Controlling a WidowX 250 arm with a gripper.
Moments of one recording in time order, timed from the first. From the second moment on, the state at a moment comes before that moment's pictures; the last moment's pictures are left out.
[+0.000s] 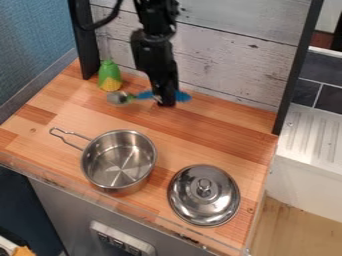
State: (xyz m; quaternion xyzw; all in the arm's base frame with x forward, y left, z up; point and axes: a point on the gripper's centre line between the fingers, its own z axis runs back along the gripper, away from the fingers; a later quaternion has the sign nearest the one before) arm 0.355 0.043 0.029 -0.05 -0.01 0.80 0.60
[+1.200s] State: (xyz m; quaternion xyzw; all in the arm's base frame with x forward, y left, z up) arm 0.354 0.025 0.013 -0.02 -0.04 0.78 0.62
